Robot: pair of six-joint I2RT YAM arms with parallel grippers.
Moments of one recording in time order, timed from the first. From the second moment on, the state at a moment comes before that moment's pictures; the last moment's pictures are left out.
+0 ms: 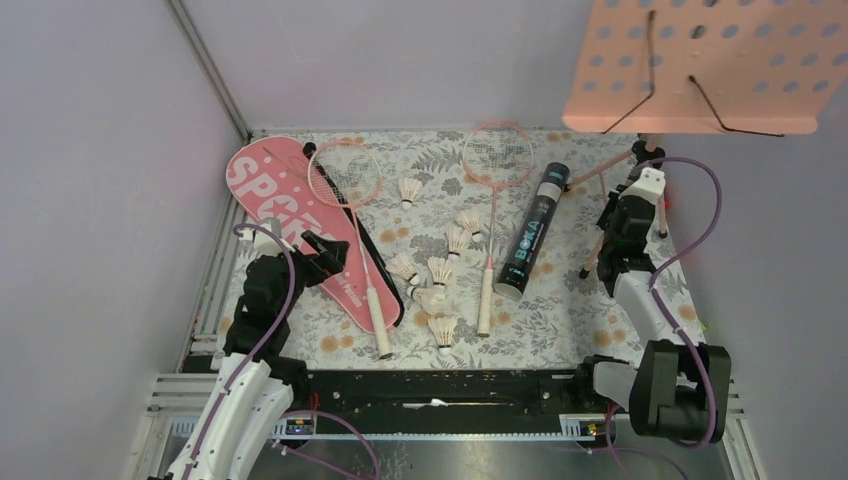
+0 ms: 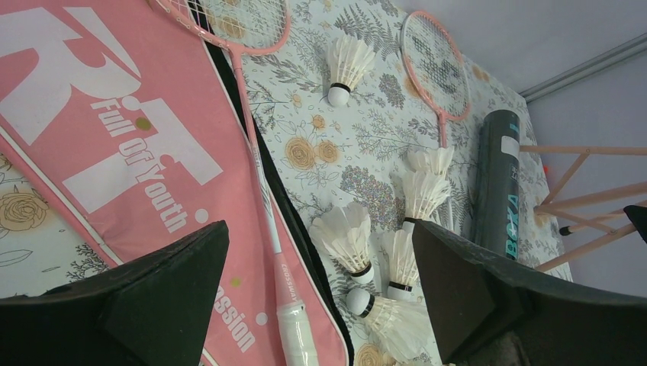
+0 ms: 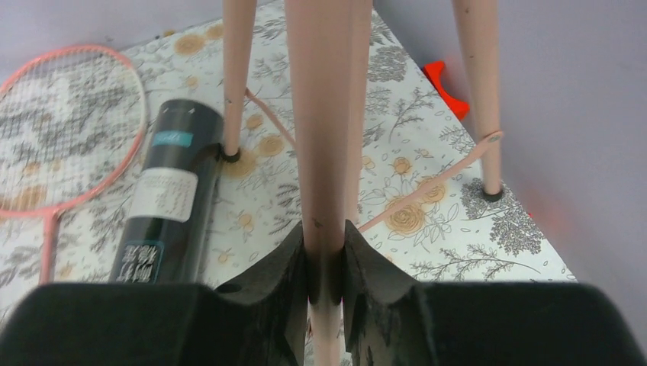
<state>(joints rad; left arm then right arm) -0.18 0.50 0.40 -0.17 0.05 -0.66 -0.06 1.13 0.58 0.28 0.31 0.08</state>
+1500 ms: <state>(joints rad) -0.18 0.54 0.40 -0.19 0.05 -0.66 0.08 0.85 0.65 -0.17 0.22 0.44</state>
